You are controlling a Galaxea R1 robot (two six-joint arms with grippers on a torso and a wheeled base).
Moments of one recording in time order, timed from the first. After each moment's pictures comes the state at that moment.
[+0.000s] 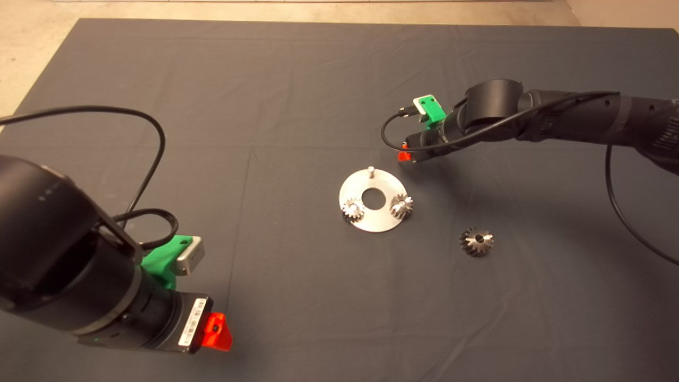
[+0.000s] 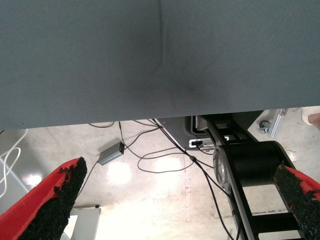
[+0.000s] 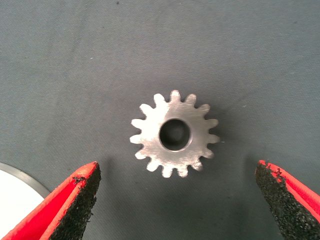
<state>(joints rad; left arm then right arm) -0.47 2.20 -0.40 0.05 1.52 -1.74 0.30 2.60 -1.31 -0.75 -1.28 1.12</state>
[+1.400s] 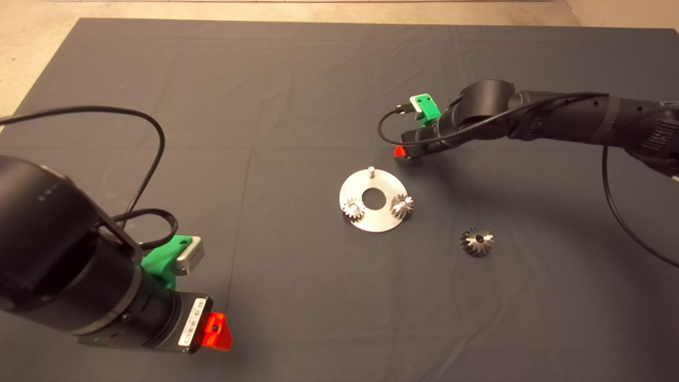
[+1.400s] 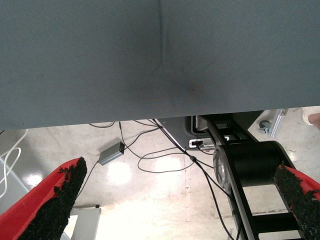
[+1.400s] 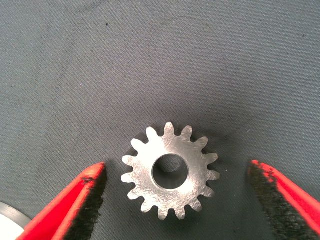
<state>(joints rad) -0.47 2.20 -0.40 0.05 1.52 -1.74 0.29 2.62 -1.39 -0.75 -1.21 1.12</state>
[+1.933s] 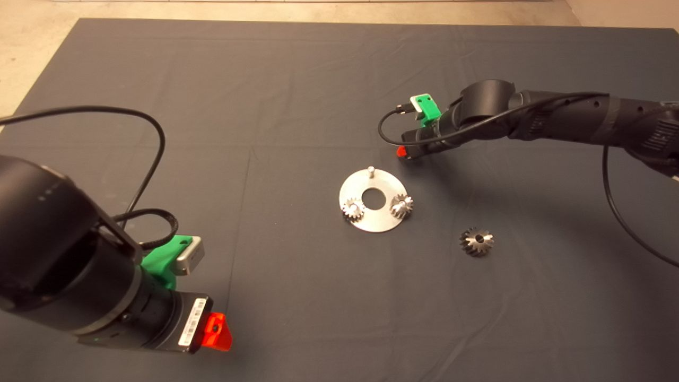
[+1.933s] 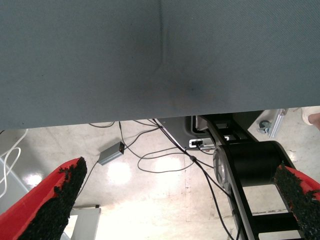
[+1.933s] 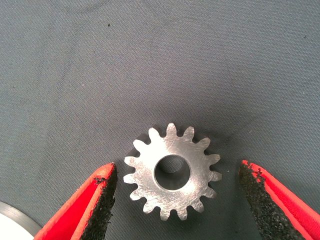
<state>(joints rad) -0.47 2.20 -0.40 0.05 1.52 -1.74 0.29 2.62 -1.39 -0.75 -1.21 1.12</state>
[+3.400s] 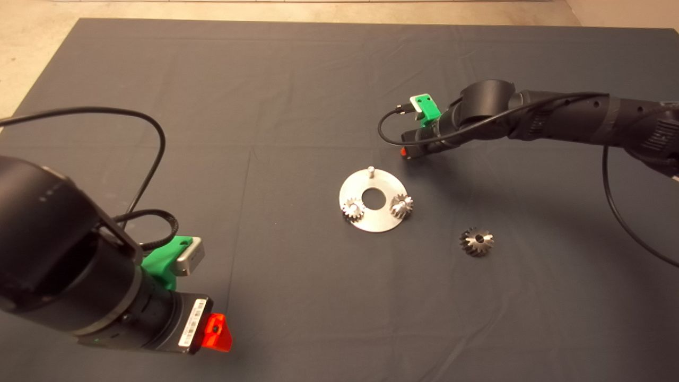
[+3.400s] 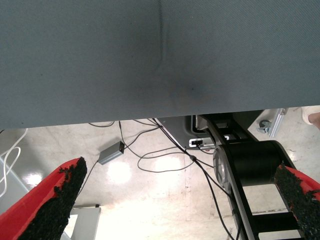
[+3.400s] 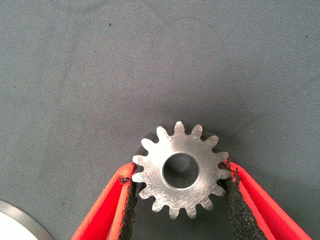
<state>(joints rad) -0.47 2.20 -0.40 0.05 1.52 -1.74 0.29 2.62 -1.39 -0.75 -1.20 1.12</state>
